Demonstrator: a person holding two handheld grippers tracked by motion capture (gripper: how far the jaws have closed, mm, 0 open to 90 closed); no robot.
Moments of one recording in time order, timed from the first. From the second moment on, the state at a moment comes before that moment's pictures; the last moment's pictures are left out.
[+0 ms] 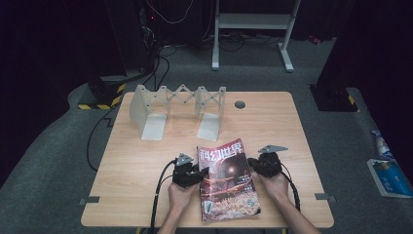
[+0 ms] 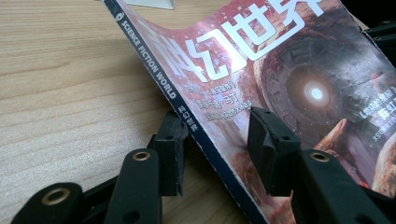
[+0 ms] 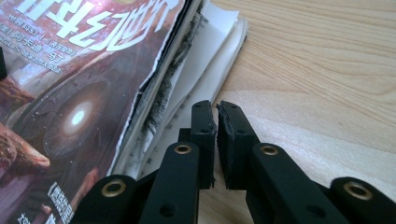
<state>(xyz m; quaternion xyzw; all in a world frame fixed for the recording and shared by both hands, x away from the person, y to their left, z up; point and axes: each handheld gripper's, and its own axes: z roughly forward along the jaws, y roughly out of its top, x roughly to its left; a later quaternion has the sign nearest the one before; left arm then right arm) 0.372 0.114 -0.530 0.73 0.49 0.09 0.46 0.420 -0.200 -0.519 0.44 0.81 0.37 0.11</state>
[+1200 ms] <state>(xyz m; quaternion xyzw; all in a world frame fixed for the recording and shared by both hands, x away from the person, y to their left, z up) 0.381 0.106 -0.530 0.75 0.46 0.04 0.48 0.415 -0.184 -0.520 0.39 0.83 0.39 0.12</state>
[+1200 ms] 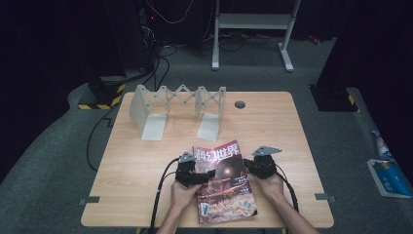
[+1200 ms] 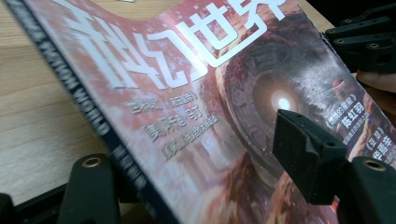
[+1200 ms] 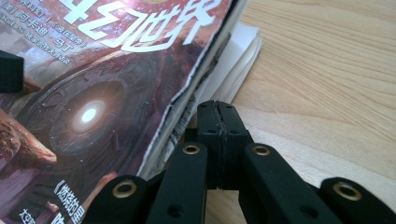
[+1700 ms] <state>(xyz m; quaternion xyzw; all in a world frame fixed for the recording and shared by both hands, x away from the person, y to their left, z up) 0.383 0.100 -0.529 0.75 0.46 0.02 0.48 0.413 -0.171 -0.520 0.37 0.83 0.40 0.11</state>
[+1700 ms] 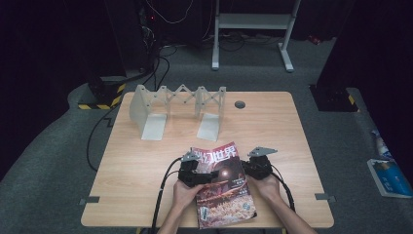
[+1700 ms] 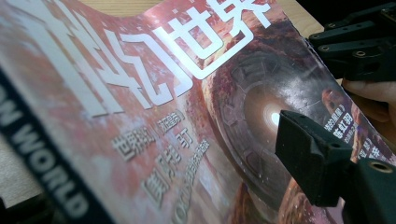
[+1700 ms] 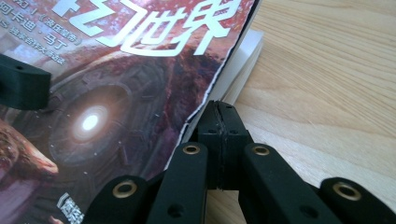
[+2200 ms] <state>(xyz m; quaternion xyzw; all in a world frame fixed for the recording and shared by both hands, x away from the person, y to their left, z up) 0.383 0.095 -0.523 0.75 0.49 0.04 0.44 0.412 -0.168 -0.518 0.37 0.83 0.40 0.10</state>
